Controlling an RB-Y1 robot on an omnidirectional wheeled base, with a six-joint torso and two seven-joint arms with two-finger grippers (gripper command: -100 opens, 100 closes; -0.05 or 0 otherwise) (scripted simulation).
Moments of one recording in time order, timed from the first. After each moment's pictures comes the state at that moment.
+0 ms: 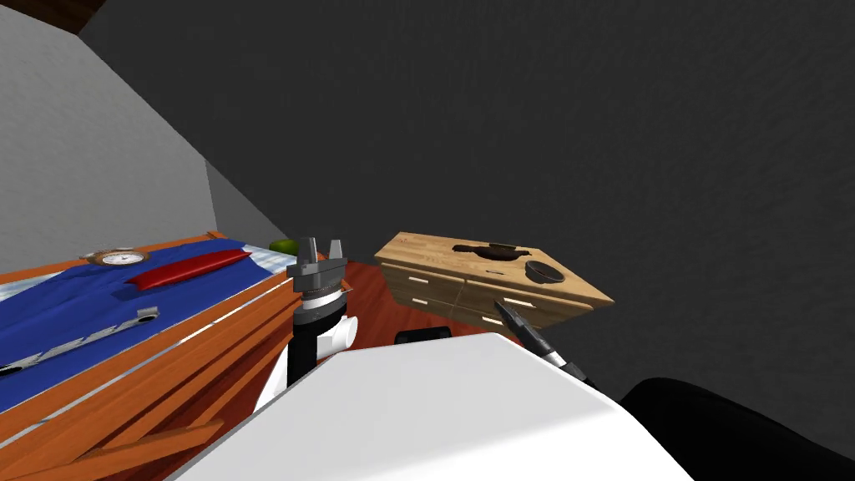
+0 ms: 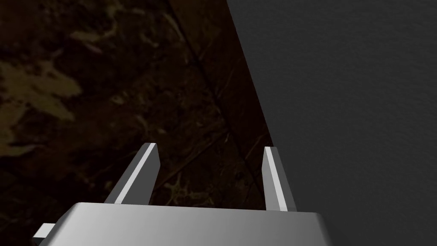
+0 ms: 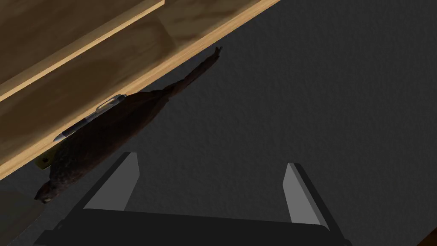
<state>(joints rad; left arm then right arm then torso) 0.47 -0.02 0.05 -2.33 -0.10 -0.64 0.17 1.01 -0.34 -0.26 -1.94 0.47 -0.69 0.03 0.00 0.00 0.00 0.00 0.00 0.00</state>
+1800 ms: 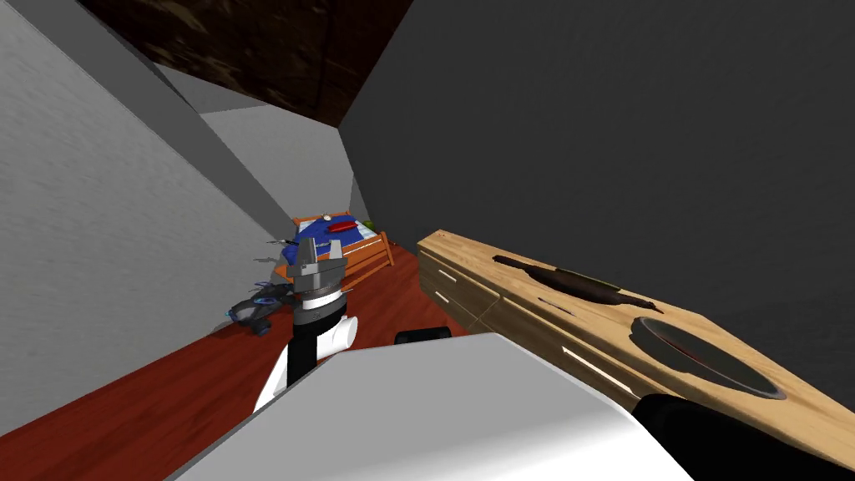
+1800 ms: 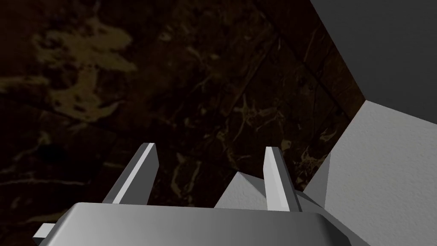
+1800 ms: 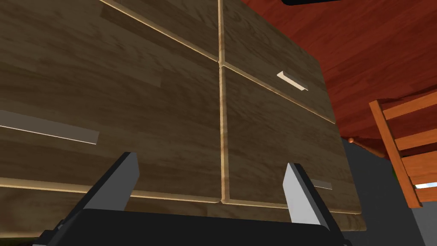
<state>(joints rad) 0.47 -0.02 0.05 -2.33 -0.10 -0.64 0.17 1.31 -0.53 -0.45 -1.42 0.83 -0.87 0.19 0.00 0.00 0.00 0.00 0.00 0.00</state>
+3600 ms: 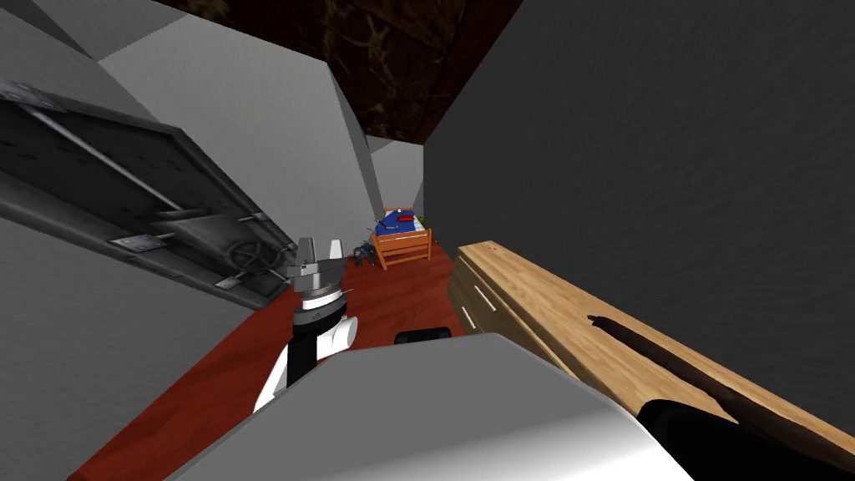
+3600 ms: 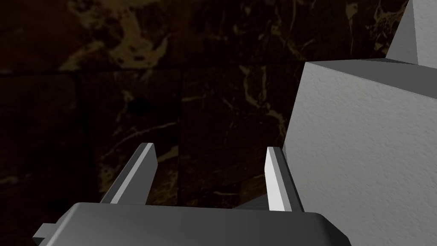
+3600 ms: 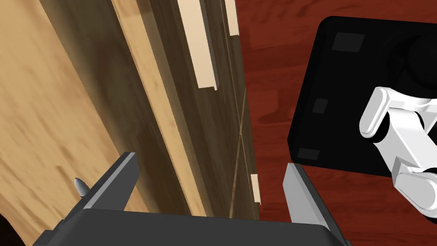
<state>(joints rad) 0.47 -0.02 0.05 -2.33 -0.10 -0.64 0.17 1.39 -0.73 -0.65 -0.95 1.17 -1.05 0.32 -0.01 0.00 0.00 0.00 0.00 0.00</state>
